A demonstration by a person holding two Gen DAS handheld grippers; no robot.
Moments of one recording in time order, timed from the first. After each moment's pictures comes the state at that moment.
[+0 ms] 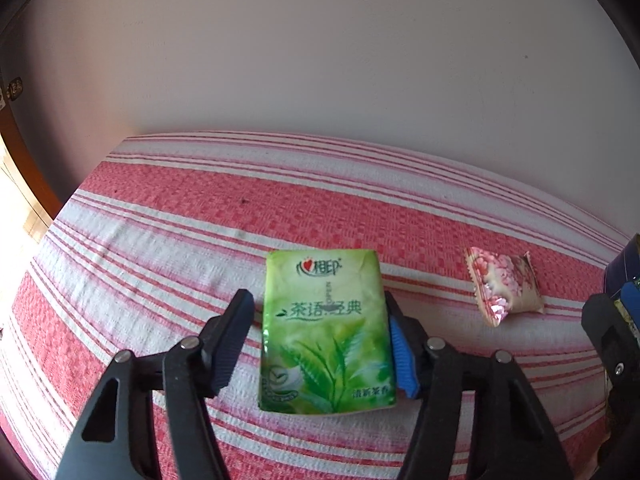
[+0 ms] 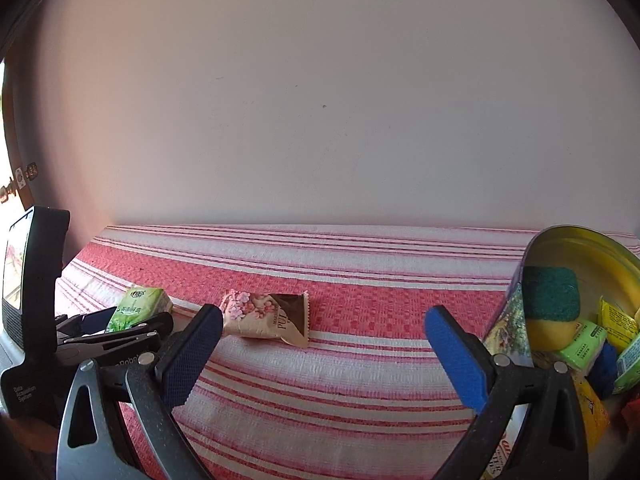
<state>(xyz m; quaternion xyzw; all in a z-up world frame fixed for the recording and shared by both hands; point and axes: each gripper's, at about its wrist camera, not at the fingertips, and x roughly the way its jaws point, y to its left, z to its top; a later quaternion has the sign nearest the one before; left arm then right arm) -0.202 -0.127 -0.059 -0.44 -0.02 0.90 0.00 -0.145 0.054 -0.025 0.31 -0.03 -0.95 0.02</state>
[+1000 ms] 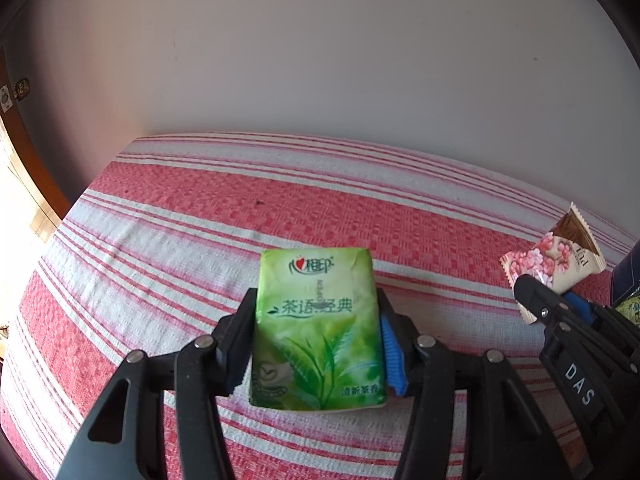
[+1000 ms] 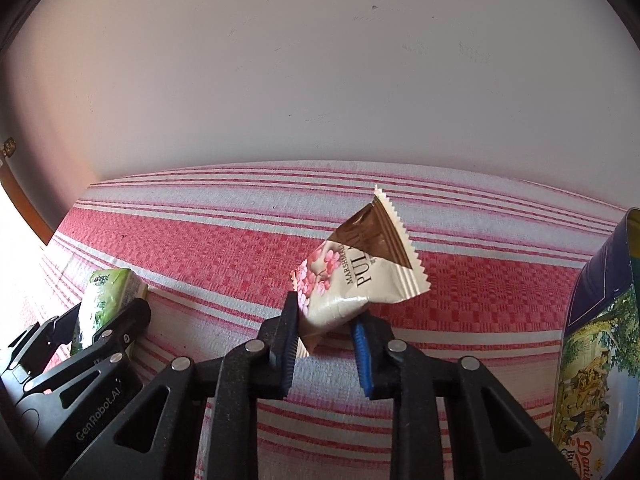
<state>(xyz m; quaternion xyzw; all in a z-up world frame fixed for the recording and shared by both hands) -0.194 -0.121 -0.054 -0.44 -0.01 0.90 -0.02 -0.200 0.038 -0.059 0.42 -0.04 -0.91 0.03</state>
